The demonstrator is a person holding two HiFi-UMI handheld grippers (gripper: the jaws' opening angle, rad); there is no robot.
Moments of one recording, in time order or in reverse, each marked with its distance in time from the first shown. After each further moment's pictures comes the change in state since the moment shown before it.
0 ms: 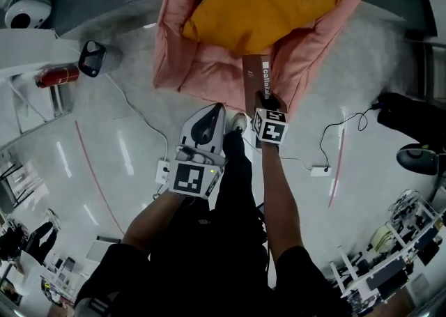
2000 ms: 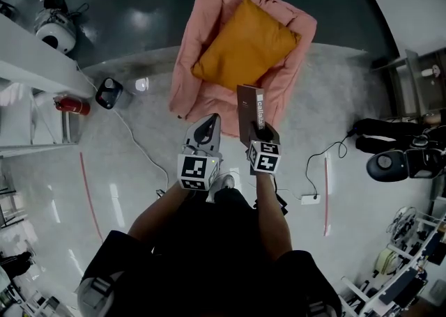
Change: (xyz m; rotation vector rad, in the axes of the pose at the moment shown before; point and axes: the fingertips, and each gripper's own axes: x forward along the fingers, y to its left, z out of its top) left arm -0.133 -0.034 0.092 0.107 -0.086 -0.017; right arm -0.225 0.082 0.052 -0.059 -0.284 -0.024
